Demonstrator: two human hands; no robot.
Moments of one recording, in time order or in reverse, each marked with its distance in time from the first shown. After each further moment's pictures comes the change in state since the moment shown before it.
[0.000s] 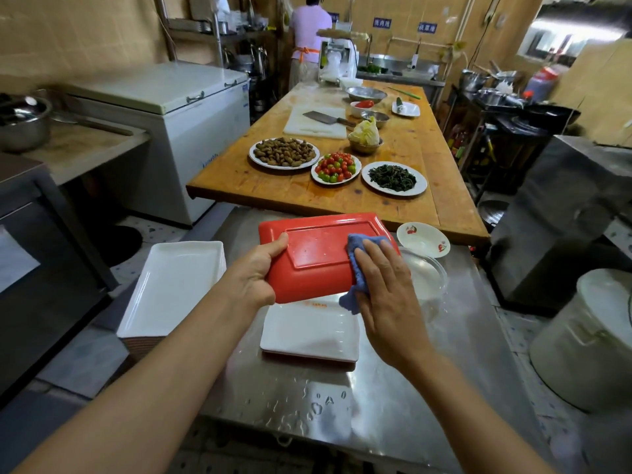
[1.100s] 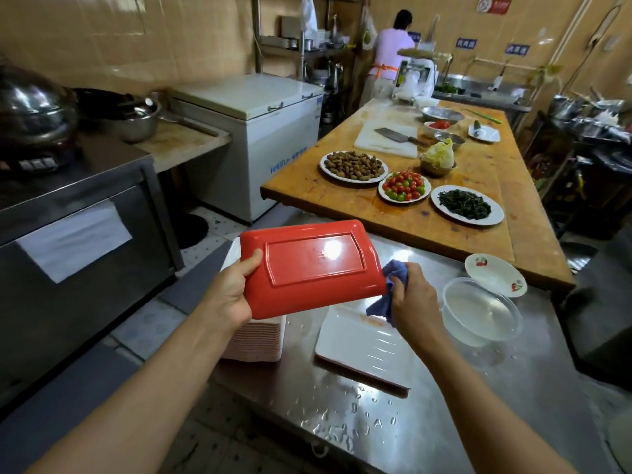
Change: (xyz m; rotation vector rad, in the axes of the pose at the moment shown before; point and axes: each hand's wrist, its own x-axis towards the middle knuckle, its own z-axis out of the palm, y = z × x) left_hand -0.032 0.018 -0.128 -0.157 0.131 0.278; right_hand 0.055 -0.041 0.049 0.489 -0.053 0.383
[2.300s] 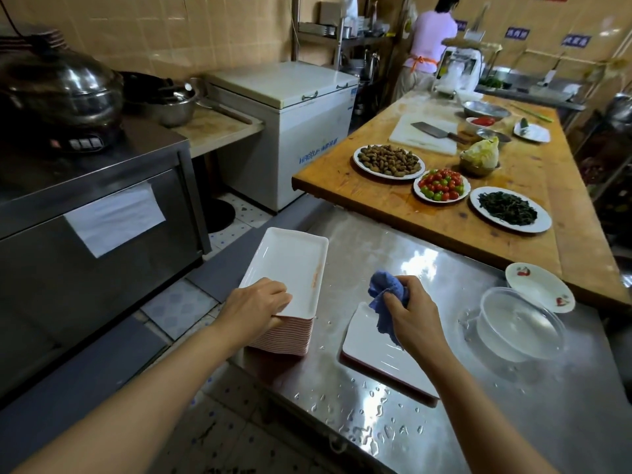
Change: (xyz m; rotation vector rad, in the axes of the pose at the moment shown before) left_hand 0.023 -0.025 -0.085 2.028 -0.131 0.864; right_hand -0.009 0.000 0.048 0.105 -0.191 0.087
